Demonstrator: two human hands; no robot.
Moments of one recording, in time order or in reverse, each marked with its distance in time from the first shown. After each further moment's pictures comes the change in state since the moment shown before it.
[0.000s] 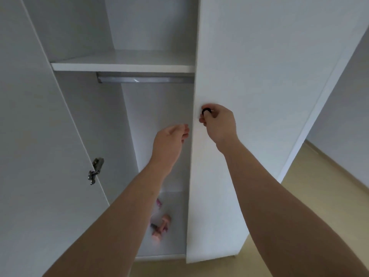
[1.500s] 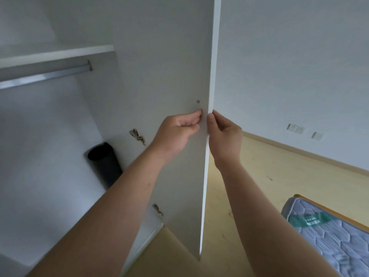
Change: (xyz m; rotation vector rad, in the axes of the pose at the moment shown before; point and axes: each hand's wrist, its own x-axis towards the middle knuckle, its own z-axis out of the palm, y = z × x) left_hand -0.190 0.021 0.251 -0.003 -1.188 0.191; right_hand -0.242 0.046 -0.283 -0.141 0.946 0.051
